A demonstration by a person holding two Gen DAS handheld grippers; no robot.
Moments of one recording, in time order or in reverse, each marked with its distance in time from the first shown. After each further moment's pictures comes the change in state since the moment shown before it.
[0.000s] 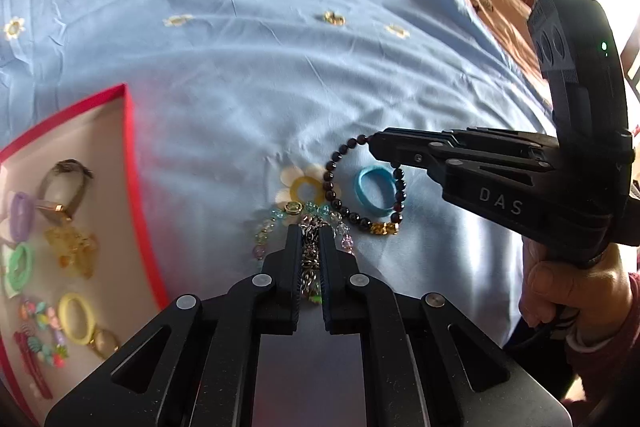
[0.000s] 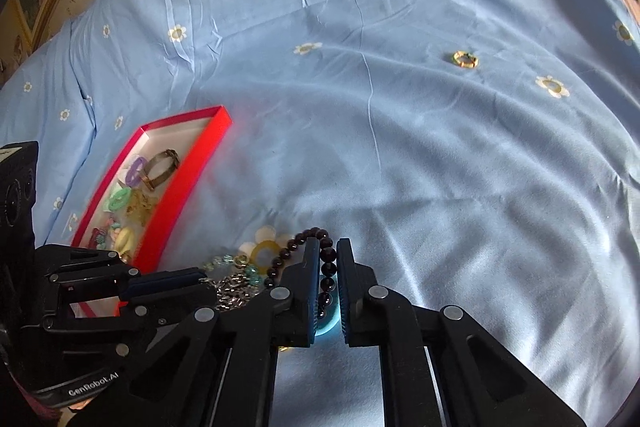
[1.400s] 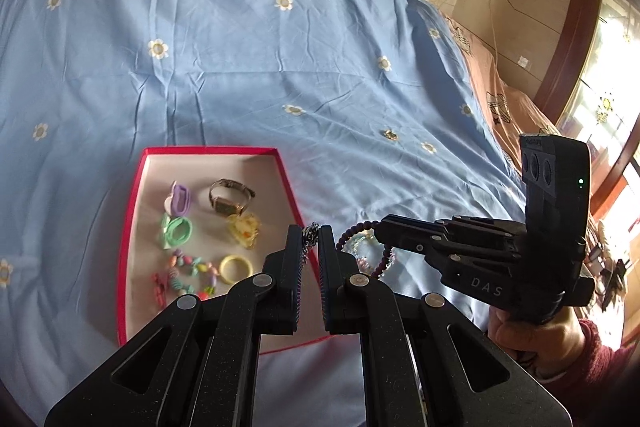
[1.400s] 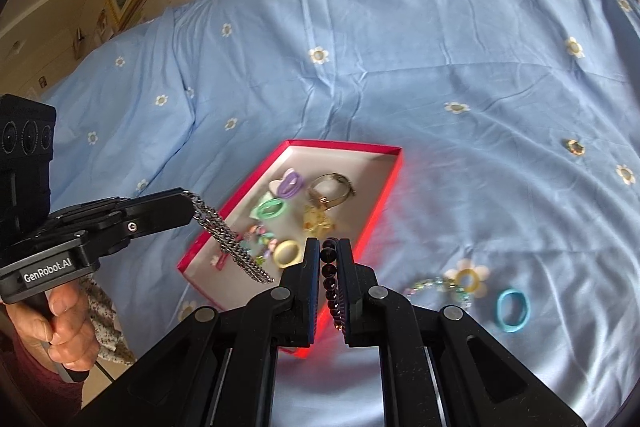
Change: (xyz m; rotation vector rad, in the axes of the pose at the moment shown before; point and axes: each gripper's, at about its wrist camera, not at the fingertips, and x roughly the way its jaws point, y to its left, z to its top) left arm -0.172 0.076 -0.055 -0.216 -0.305 0.078; right arm -0.054 0.144 -0.002 -0.188 -0.093 0.231
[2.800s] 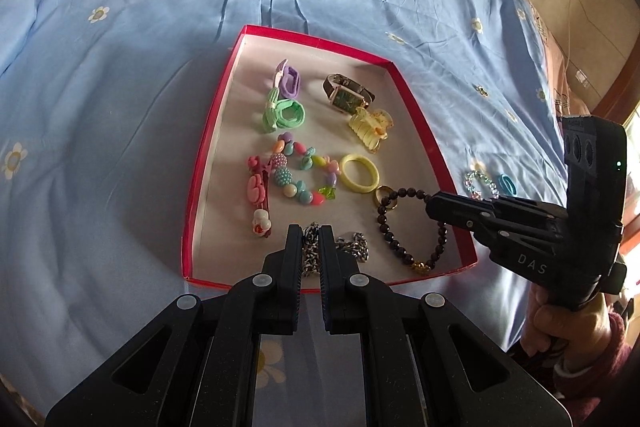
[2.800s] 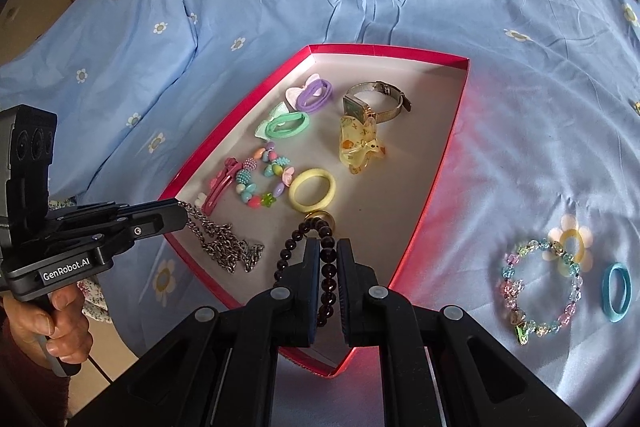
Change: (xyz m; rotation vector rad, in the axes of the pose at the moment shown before) left arm 0.037 0.093 -0.077 -0.190 0.174 0.142; right arm 0.097 0.024 -0.040 -0.040 0.219 0.018
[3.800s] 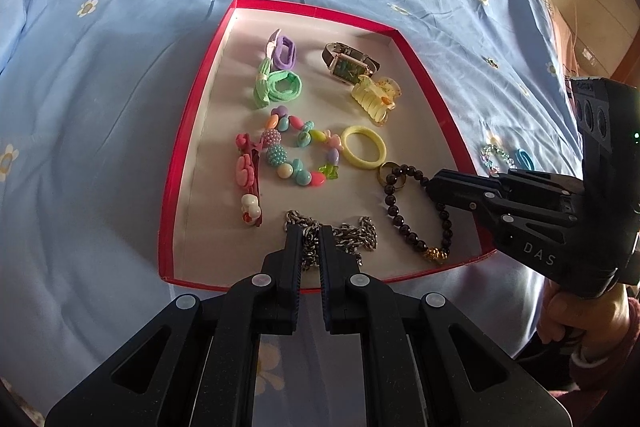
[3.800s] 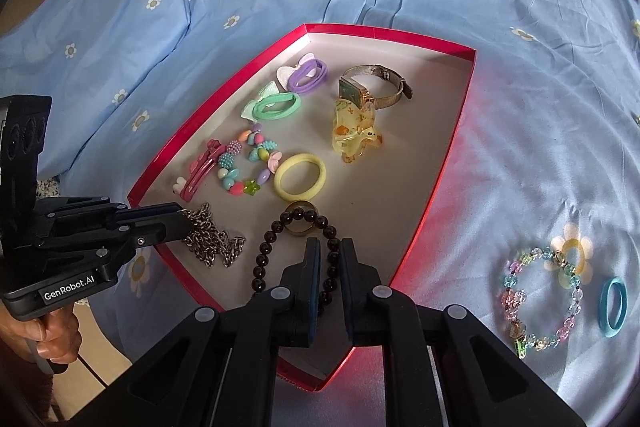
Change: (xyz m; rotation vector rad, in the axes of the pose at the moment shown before) left arm 0.024 -0.008 -0.004 0.042 0.071 0.037; right arm 0.015 0.002 0.001 -0.054 0.056 -0.054
